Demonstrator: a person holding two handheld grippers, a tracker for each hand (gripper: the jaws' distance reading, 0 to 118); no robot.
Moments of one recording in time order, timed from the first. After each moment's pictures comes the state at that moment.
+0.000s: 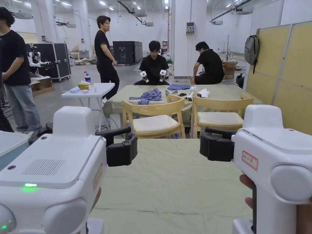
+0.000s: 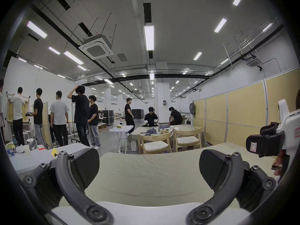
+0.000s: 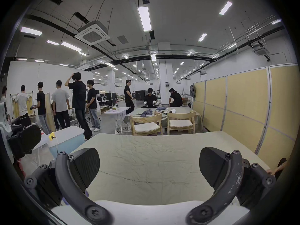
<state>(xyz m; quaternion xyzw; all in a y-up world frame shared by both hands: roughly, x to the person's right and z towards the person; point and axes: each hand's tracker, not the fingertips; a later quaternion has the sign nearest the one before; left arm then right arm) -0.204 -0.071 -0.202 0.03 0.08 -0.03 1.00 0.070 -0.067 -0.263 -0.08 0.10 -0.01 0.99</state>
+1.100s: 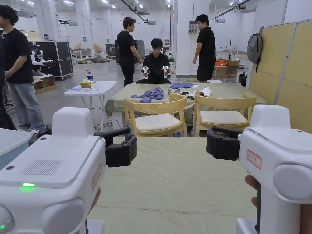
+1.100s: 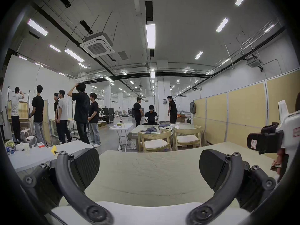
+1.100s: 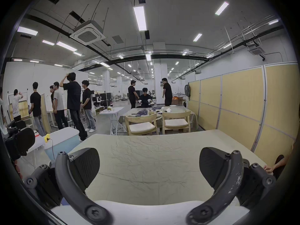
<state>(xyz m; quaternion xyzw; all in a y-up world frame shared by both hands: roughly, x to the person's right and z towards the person) -0.211 -0.075 -0.202 0.02 0.08 -0.02 1.00 0.070 -0.070 -0.267 -0.08 0.07 -0.01 0.99</state>
